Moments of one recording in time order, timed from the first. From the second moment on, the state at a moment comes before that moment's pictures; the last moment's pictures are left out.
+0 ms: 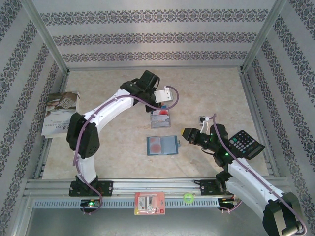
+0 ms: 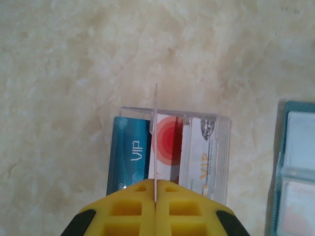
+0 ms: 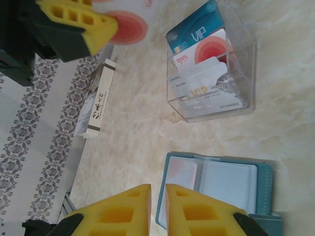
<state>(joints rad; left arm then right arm) -0.59 1.90 1.71 -0.81 0.21 0.77 0.39 0.75 0.26 0.10 -0.47 0.84</state>
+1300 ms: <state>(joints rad) -0.59 2.10 1.82 -0.91 0.09 0.86 0.32 0.78 0.26 0.09 -0.50 0.84</state>
